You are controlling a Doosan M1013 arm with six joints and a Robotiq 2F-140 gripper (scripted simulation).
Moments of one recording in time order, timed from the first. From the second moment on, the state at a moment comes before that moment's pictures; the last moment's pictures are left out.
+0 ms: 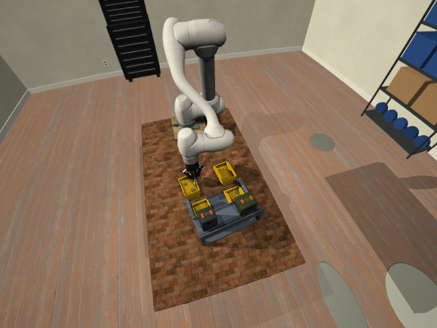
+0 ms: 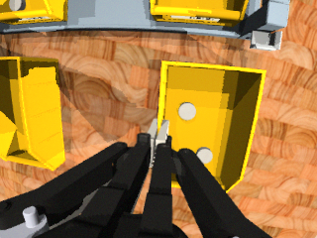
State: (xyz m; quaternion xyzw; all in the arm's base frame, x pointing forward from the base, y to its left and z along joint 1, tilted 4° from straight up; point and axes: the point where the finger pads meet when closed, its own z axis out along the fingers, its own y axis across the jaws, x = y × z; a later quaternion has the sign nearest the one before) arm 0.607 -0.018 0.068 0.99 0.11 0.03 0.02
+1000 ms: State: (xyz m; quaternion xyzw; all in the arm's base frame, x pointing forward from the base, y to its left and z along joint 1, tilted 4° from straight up) arm 0.604 -0.018 0.071 0.99 0.11 0.03 0.02
